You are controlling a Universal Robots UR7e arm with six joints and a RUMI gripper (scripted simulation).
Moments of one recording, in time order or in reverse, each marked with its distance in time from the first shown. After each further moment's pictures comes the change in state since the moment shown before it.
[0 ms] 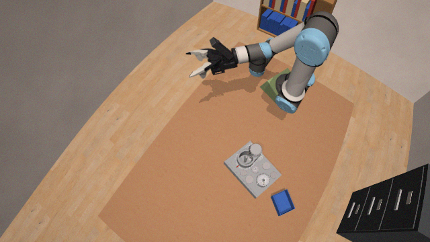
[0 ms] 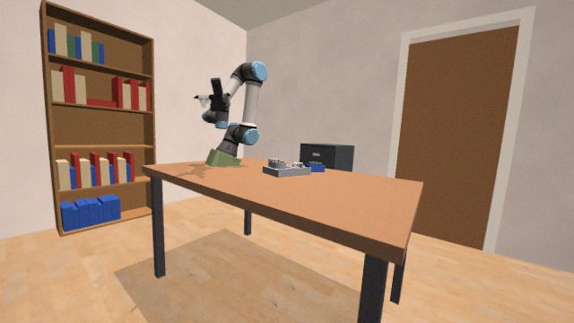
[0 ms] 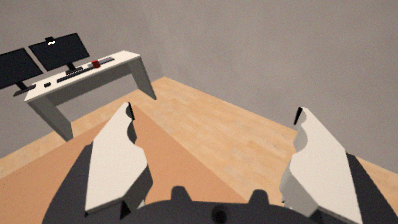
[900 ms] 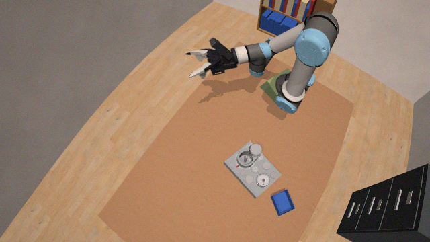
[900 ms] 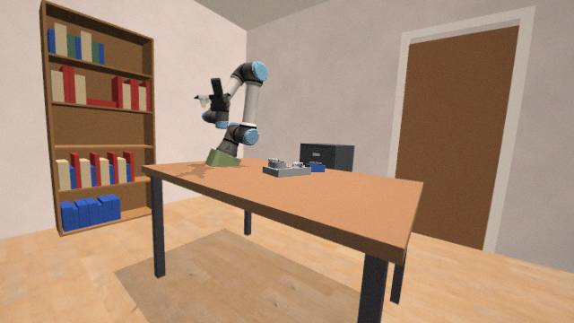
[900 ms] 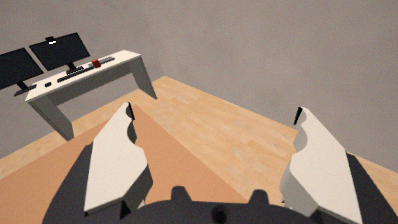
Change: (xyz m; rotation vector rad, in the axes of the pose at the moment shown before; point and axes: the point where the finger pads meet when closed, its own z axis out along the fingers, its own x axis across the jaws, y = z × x) arm -0.001 0.001 0.001 -0.004 -0.002 0.003
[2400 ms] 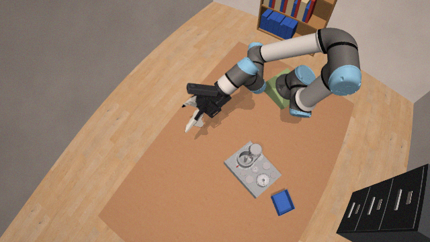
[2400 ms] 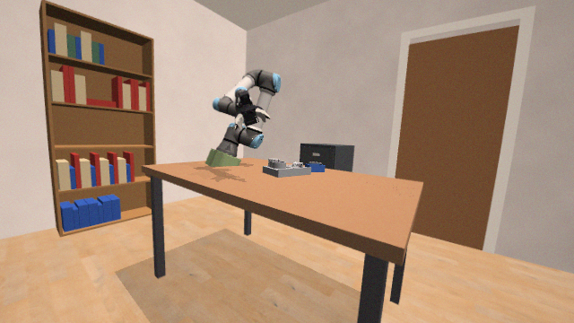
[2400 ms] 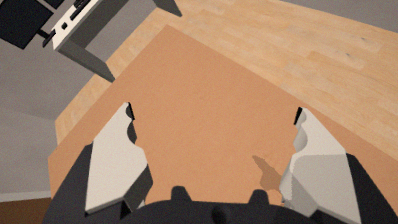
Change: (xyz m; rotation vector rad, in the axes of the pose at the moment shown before) arm -0.165 0.138 0.067 -0.538 -0.102 0.187
